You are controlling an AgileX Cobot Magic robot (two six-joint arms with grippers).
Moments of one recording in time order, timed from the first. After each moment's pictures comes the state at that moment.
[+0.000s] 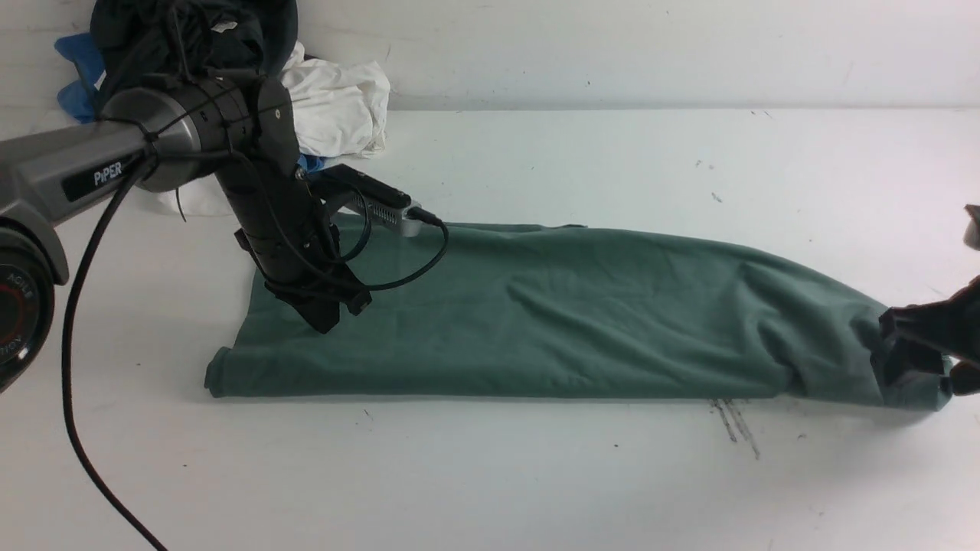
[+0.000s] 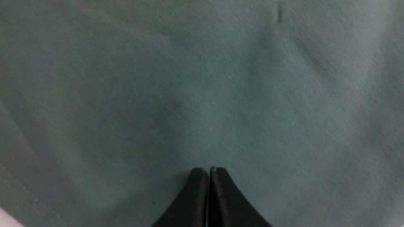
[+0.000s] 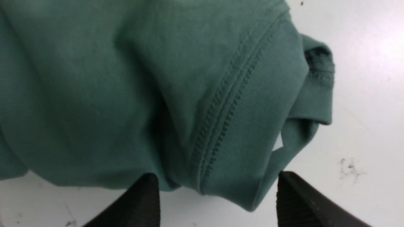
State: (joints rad) right arm -0.14 1.75 -1.07 0.14 0.80 -0.11; left arm -0.20 2.17 -1.71 -0.16 1.08 0.48
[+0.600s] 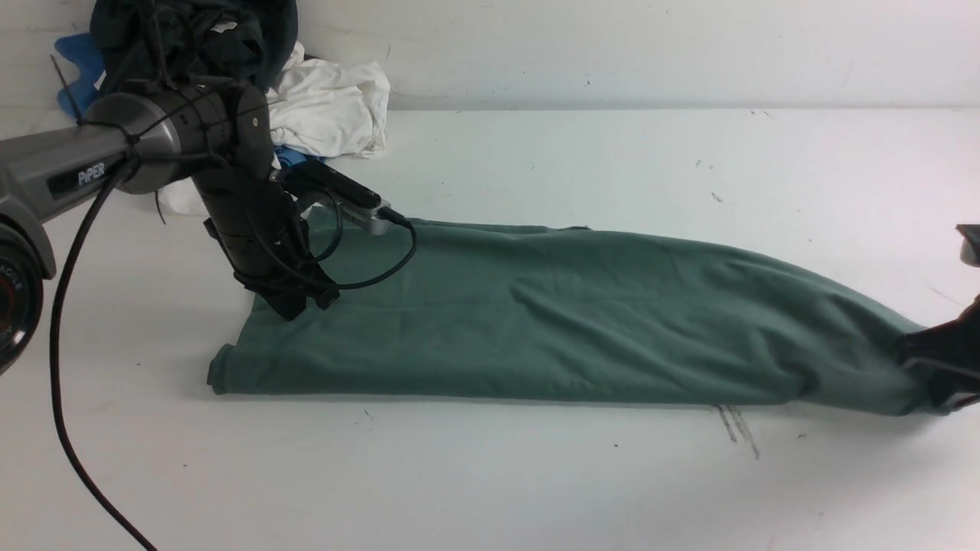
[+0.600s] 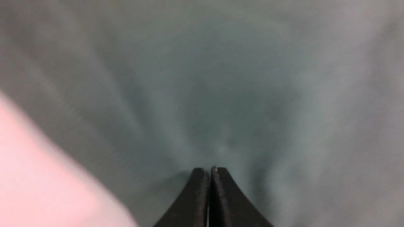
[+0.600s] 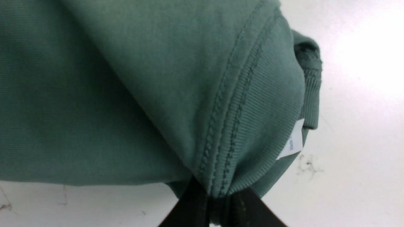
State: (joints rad) right arm -0.16 1.76 -1.07 0.02 0.83 -0.14; left arm -0.13 2.18 -1.71 -0.08 1.02 0.48
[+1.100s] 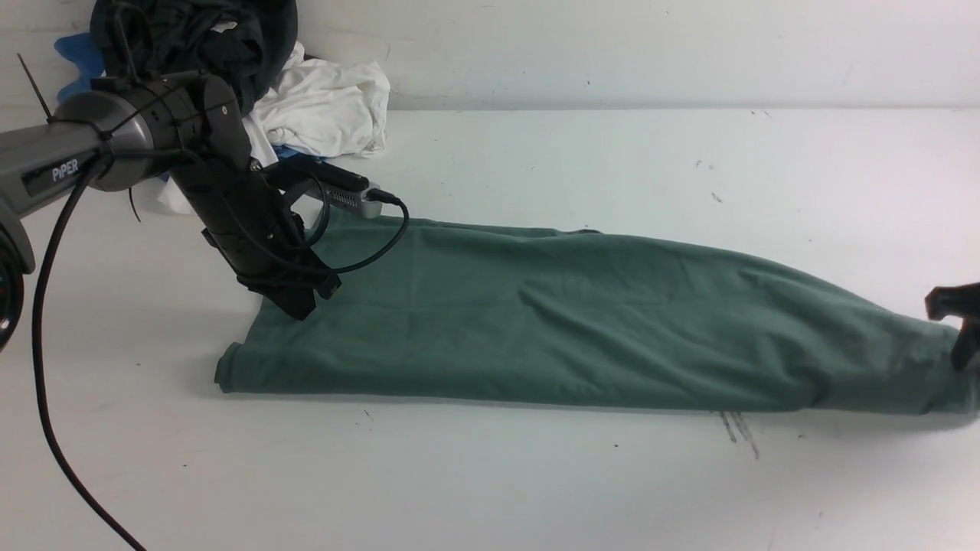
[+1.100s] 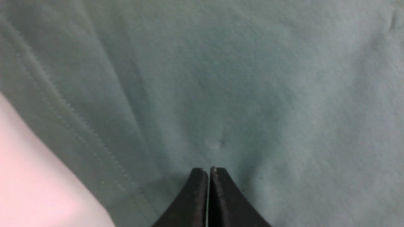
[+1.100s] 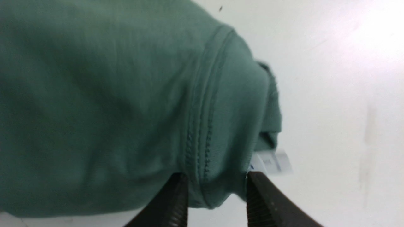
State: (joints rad) right arm -0.20 1.74 -1.19 0.01 0.93 -0.01; left arm -0.10 2.18 -1.71 -0.24 1.03 0.54
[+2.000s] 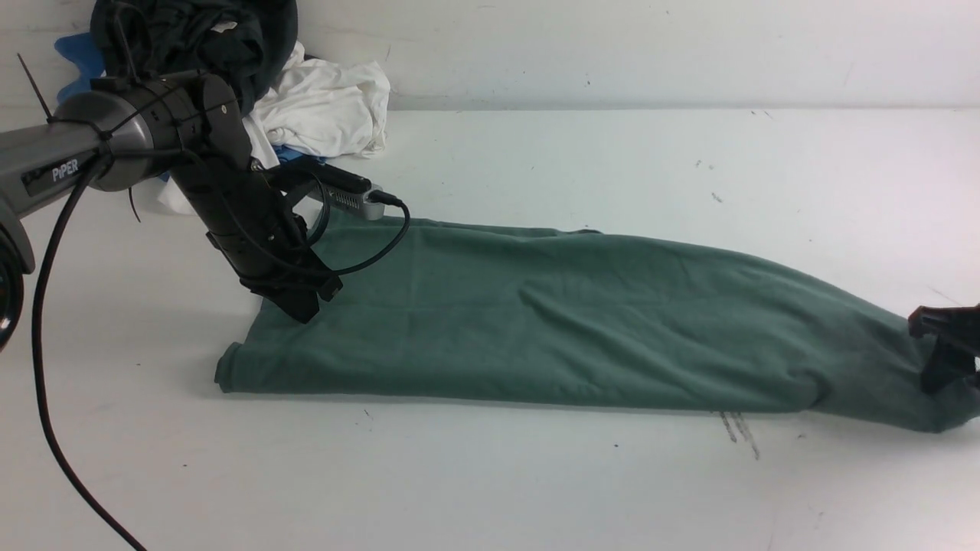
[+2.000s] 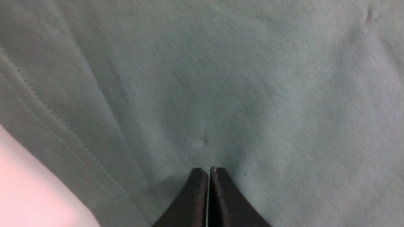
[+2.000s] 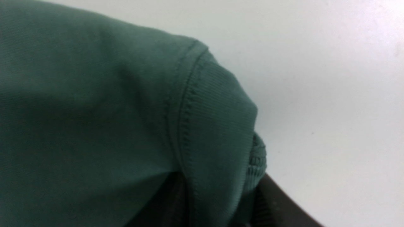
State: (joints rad) right arm -0.27 1.94 -1.22 0.16 0.84 -0.12; left arm -0.10 2.18 -1.71 -0.26 1.04 0.57
